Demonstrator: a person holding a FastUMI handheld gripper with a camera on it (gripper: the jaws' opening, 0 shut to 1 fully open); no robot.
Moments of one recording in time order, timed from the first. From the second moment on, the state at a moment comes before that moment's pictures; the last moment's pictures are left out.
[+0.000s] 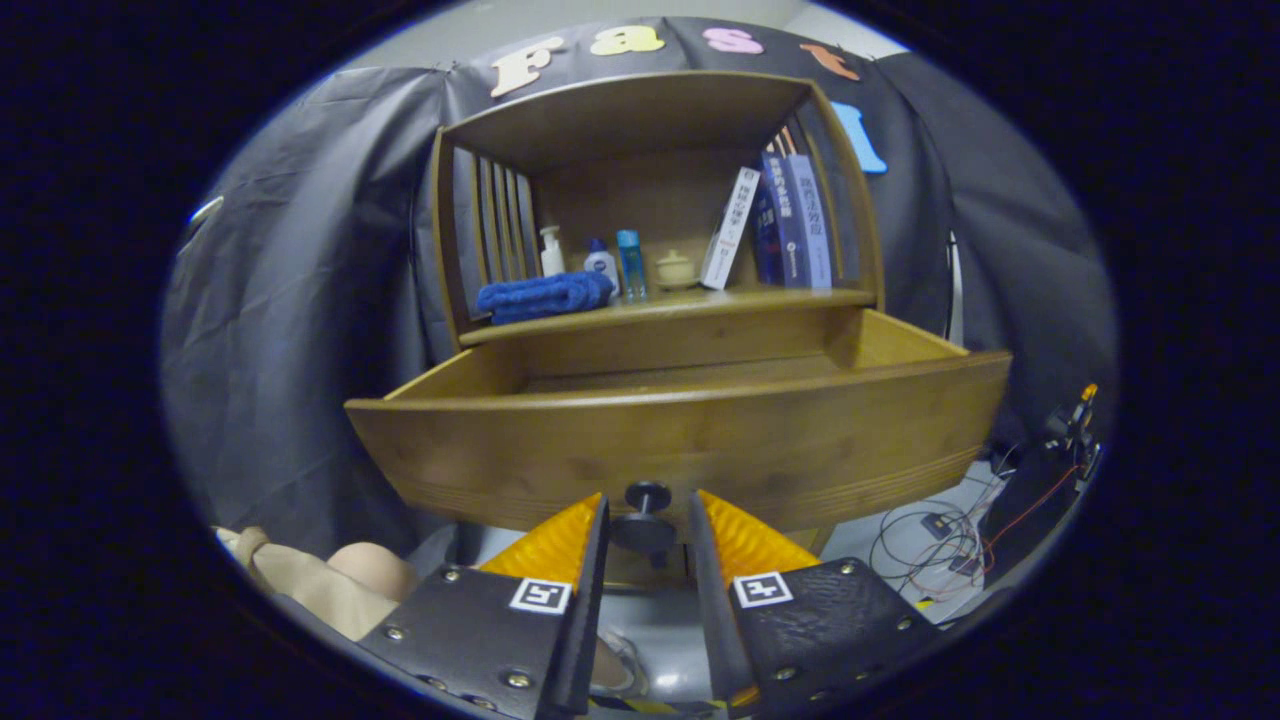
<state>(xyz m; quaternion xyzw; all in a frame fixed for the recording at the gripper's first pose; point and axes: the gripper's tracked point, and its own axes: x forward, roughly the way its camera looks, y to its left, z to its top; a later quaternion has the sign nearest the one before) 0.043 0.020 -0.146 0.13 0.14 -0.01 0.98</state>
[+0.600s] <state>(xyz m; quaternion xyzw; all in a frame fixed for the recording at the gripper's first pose) 0.141 0.027 -0.058 0.10 0.09 0.06 0.99</state>
